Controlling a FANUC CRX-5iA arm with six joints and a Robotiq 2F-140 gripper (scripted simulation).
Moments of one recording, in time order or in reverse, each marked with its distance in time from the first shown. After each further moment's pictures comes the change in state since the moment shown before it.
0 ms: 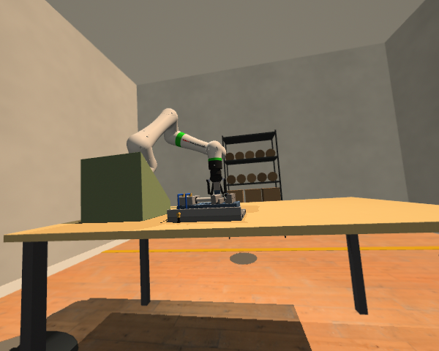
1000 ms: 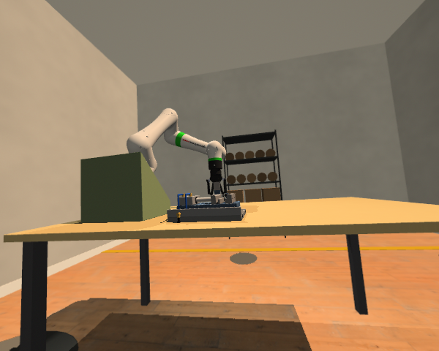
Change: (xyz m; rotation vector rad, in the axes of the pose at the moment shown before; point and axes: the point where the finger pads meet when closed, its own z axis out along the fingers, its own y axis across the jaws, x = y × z) arm 0.000 0.000 0.000 0.000 0.000 0.000
